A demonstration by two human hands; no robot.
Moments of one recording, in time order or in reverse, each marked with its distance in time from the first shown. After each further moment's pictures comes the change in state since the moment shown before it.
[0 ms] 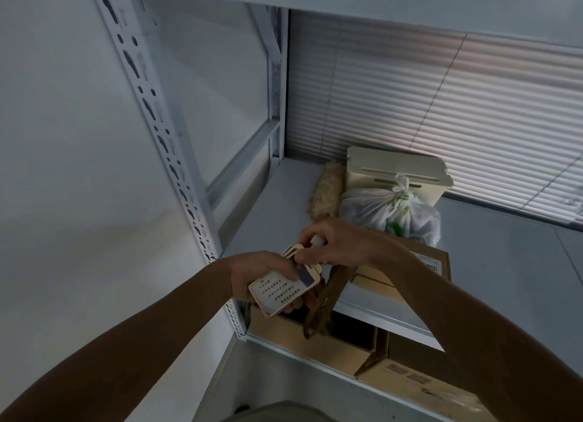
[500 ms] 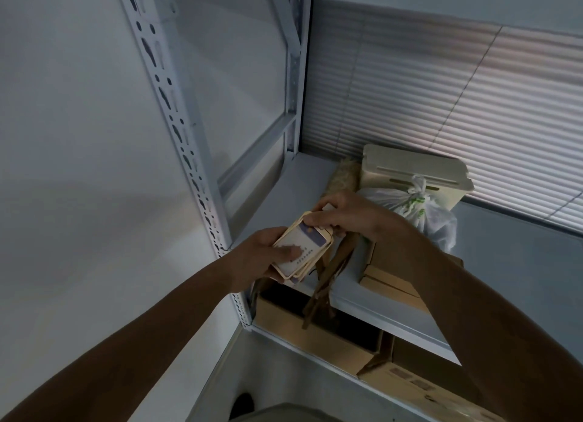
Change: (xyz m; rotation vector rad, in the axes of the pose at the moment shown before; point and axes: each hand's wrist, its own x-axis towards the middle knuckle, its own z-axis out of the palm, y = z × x) left_hand -0.015 -0.003 0.009 0.165 0.490 0.397; right_hand 0.032 0.009 -0.027 0.229 0.107 0.099
